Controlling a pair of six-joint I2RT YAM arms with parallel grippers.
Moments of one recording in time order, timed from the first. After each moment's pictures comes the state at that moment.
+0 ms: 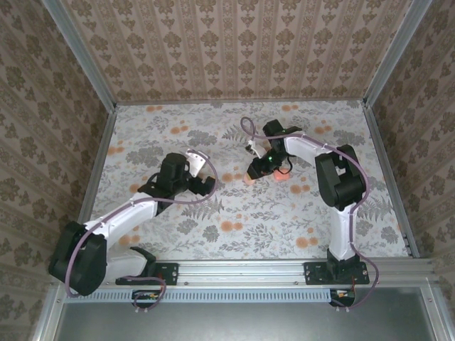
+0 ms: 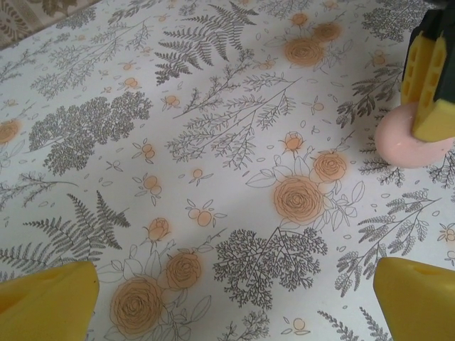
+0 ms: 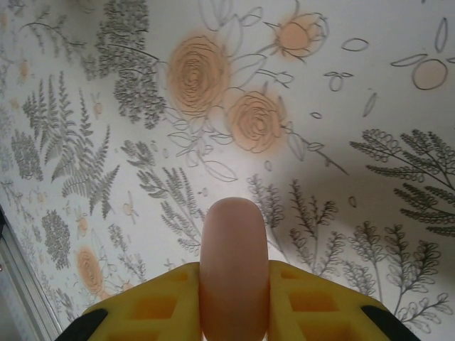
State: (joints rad) left arm -0.55 1.22 0.64 -0.01 0.08 0.16; right arm 0.35 2.07 1.49 -0.83 -0.63 -0.17
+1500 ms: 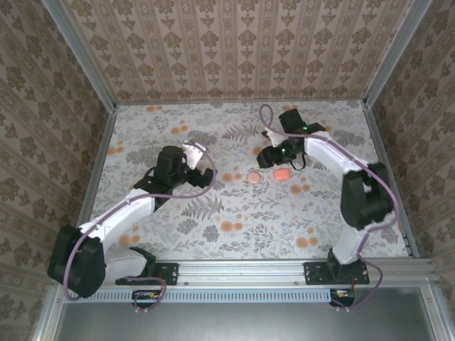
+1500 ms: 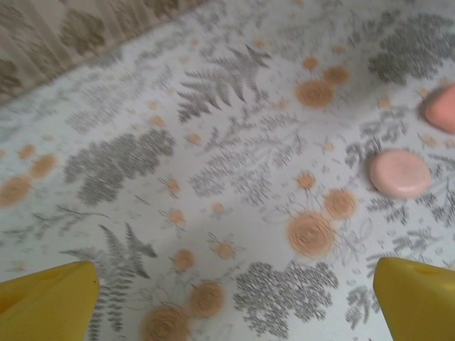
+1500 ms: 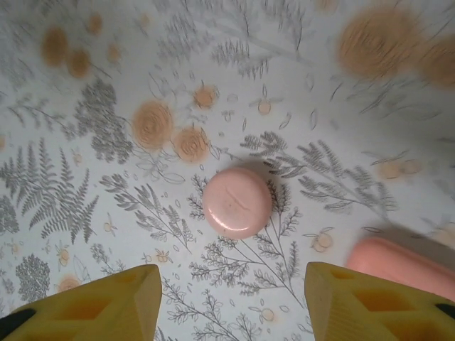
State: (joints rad) left arm -0.53 1.19 0.72 -0.05 0.06 0.17; right arm 0.29 1.71 1.34 -0.73 -0.39 -0.03
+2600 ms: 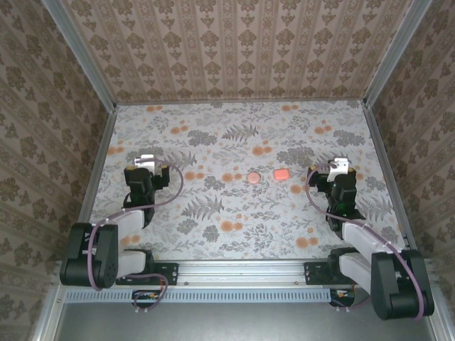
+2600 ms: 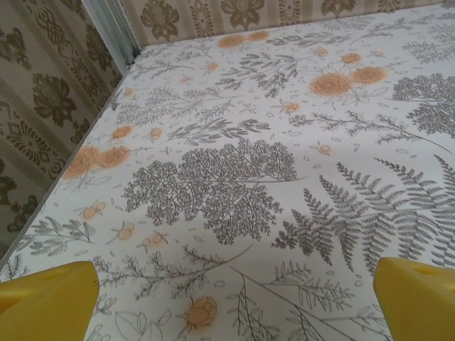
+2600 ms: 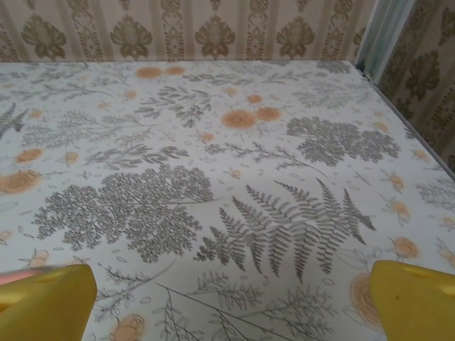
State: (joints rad) left arm -0.13 1.27 0.30 0.60 -0.25 0.09; right arm 0.02 1.05 0.21 0.53 0.17 0.00
